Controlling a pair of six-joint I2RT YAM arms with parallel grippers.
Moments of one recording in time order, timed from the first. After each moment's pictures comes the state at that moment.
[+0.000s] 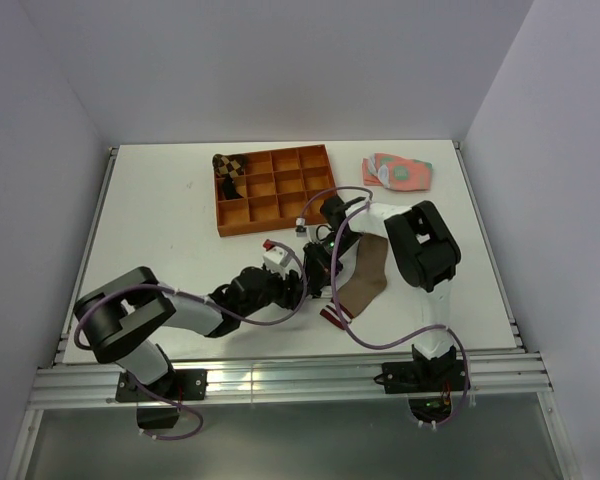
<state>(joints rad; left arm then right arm) -0.96 1.57 0.42 0.84 -0.05 -0.42 0.47 2.05 1.28 -0.83 -0.83 -0.14</state>
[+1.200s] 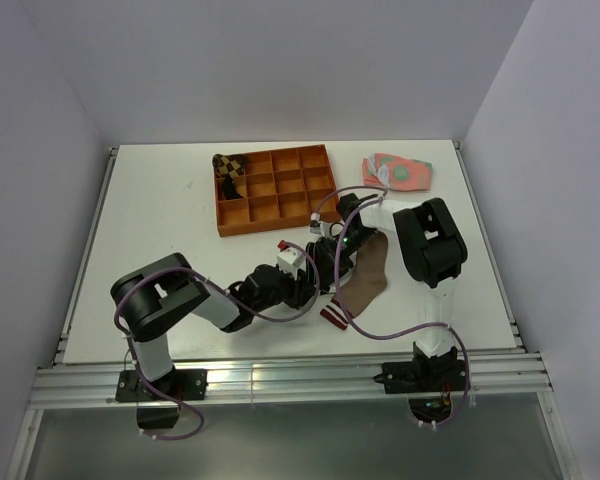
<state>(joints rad) -0.96 1.80 0.51 0.94 0.03 -0.41 0.37 2.06 1.27 -0.87 -0.89 -0.16</state>
